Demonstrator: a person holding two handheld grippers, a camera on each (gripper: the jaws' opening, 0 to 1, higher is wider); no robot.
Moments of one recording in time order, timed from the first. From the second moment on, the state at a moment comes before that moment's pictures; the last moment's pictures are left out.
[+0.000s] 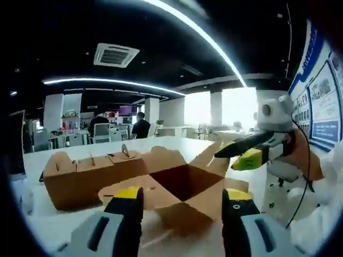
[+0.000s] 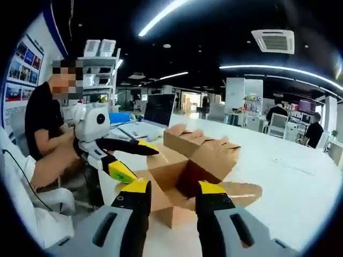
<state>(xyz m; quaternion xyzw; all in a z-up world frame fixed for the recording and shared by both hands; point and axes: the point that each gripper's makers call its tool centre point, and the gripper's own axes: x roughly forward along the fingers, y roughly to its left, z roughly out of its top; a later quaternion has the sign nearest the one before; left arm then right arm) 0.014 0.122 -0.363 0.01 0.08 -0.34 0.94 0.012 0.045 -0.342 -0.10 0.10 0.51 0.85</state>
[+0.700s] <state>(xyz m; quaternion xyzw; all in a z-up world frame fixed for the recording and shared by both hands) 0.011 0.105 -0.360 0.01 0.04 -0.28 0.96 0.031 0.032 -0.336 -0.16 0.10 0.53 0.83</state>
